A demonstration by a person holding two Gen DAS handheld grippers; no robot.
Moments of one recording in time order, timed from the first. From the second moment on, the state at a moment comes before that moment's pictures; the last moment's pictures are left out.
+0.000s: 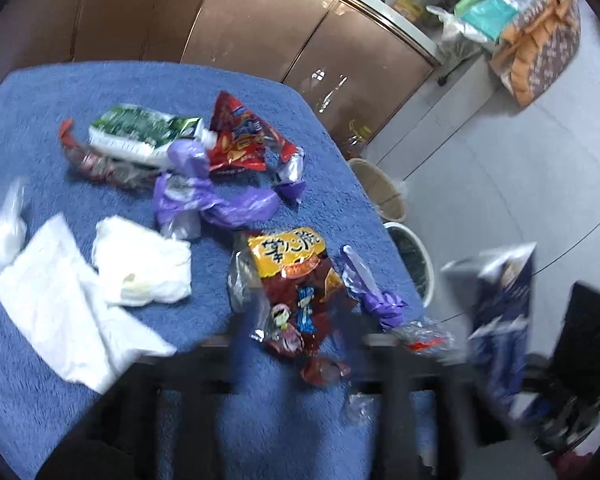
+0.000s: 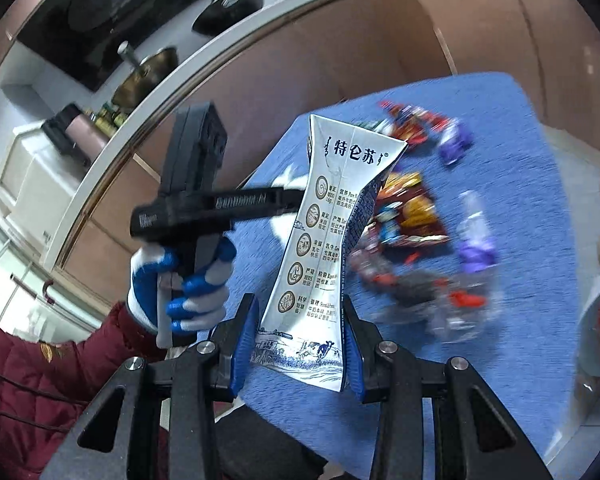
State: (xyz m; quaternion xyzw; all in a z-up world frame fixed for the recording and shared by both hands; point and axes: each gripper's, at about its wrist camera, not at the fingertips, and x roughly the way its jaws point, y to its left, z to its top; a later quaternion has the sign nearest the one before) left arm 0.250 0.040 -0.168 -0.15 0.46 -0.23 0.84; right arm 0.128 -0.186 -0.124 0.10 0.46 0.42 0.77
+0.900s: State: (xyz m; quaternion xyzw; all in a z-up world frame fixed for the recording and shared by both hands) left arm 0.266 0.010 -0.157 -0.10 0.47 -0.19 0.86; right arm 0.142 -0.286 -0.125 0.16 0.40 0.33 0.84
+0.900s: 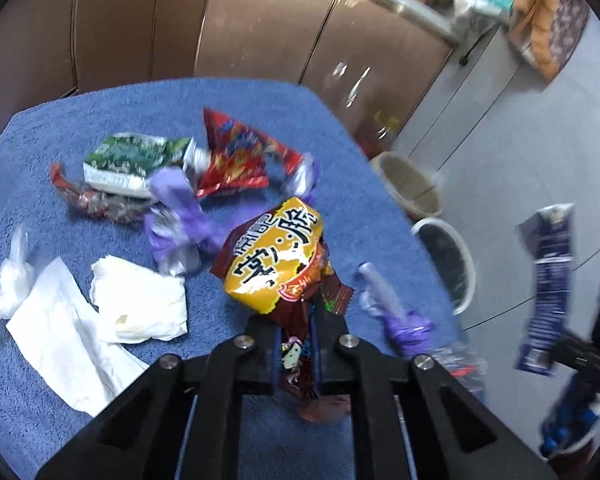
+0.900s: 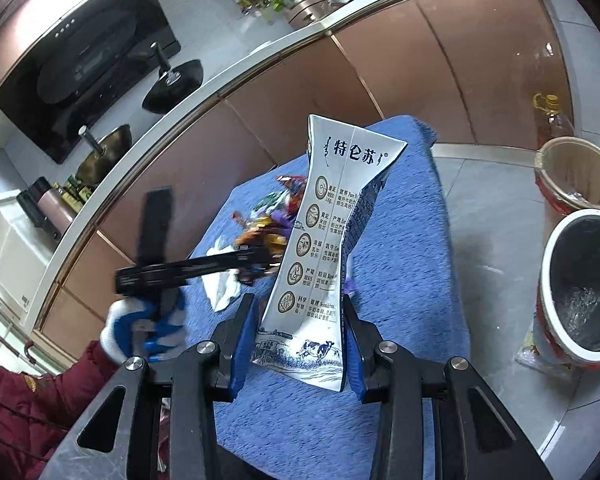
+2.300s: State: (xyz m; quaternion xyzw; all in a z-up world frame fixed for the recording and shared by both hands) left arm 0.387 -0.400 -0.163 0.06 0.52 -0.37 0.77; right arm 0.219 -0.485 -0.244 0.14 0.43 -0.07 0.89
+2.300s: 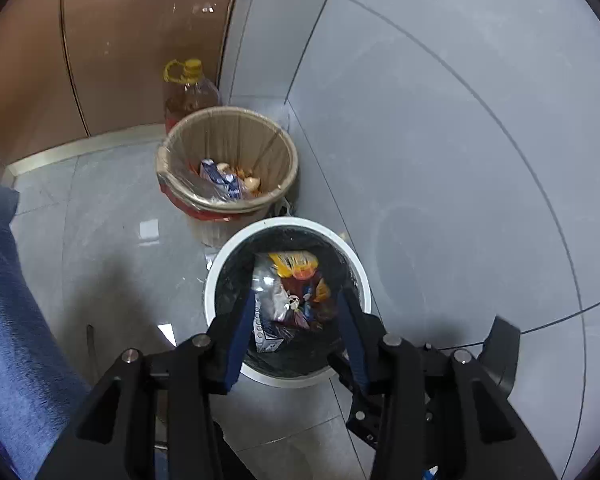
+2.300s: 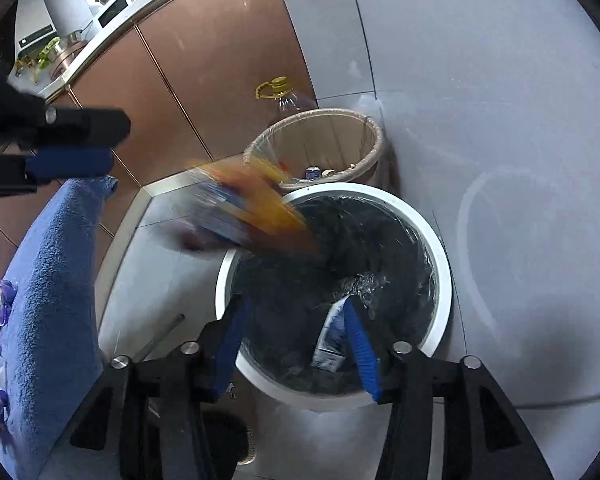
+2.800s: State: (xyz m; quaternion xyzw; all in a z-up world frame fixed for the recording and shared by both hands) left arm 0.332 -0.224 -0.030 0.00 0.39 -0.33 0.86; right arm 0.168 -0.411 -0.143 0.12 0.35 -0.03 0.93
